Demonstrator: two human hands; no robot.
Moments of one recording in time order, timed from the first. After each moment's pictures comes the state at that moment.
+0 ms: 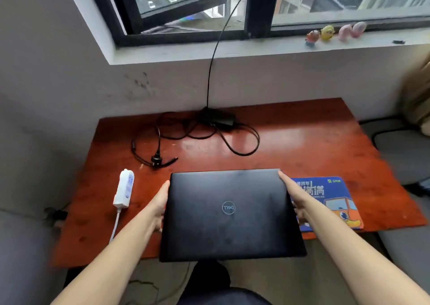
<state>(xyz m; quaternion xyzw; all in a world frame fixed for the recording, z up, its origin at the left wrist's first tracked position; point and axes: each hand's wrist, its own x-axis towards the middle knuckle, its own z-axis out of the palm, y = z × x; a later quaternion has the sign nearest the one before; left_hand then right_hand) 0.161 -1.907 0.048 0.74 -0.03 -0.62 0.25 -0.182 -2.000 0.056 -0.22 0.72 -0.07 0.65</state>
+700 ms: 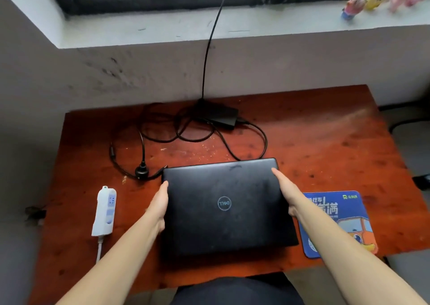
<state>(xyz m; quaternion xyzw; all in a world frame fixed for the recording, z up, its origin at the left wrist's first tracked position) 0.194 -2.019 -0.030 0.73 0.05 -0.63 0.27 -0.138 -2.118 -0.028 -0.22 0.75 -0.13 0.61</state>
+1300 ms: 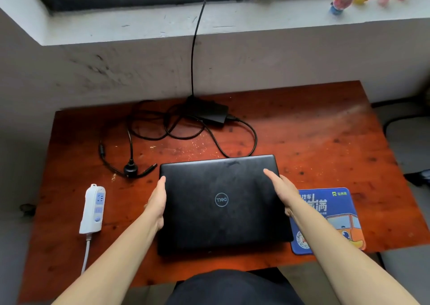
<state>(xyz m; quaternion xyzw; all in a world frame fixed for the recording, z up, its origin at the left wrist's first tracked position) 0.159 -2.024 -0.037 0.77 0.01 -0.58 0.27 -0.168 -2.116 -0.029 -0.27 0.77 -0.11 0.57</state>
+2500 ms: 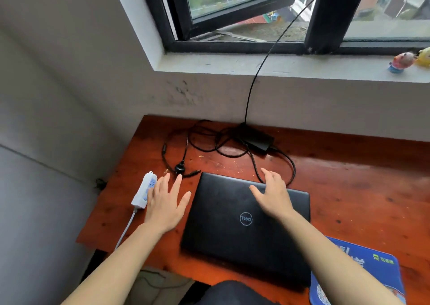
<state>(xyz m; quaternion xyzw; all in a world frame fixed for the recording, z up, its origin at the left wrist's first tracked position) 0.175 -1.950 0.036 0.88 -0.46 -0.09 0.01 -0.082 -2.131 0.011 -0.76 0.52 -0.07 0.39</state>
